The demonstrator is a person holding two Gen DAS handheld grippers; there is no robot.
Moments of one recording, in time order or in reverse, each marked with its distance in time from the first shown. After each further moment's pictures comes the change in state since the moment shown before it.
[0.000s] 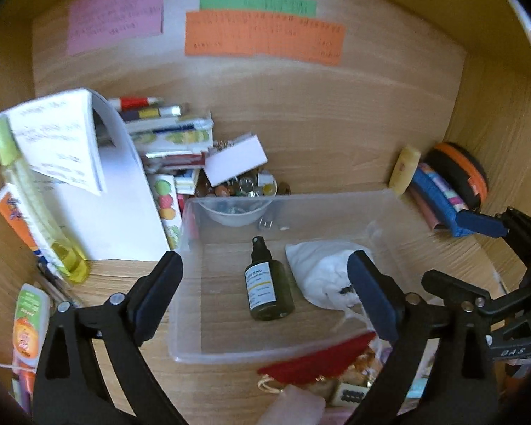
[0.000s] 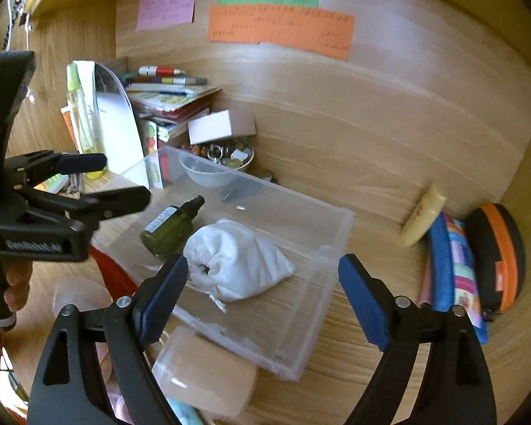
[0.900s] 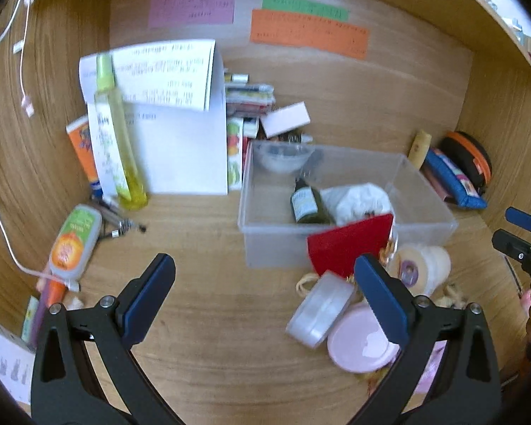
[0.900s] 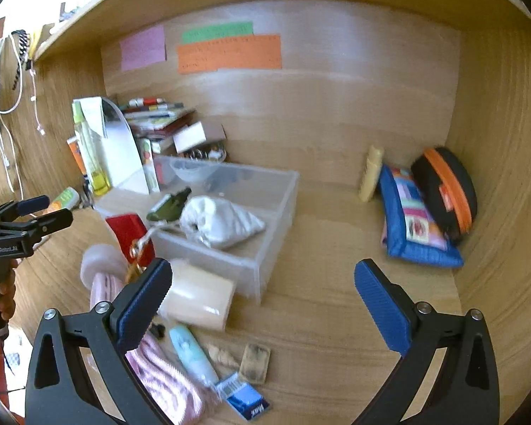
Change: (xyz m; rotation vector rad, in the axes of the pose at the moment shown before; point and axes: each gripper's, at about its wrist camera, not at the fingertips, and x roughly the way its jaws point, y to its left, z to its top) left arm -0.062 0.020 -0.081 -0.078 0.025 0.102; right arm -0.069 -0.028 -0.067 0.170 -0.045 -0.009
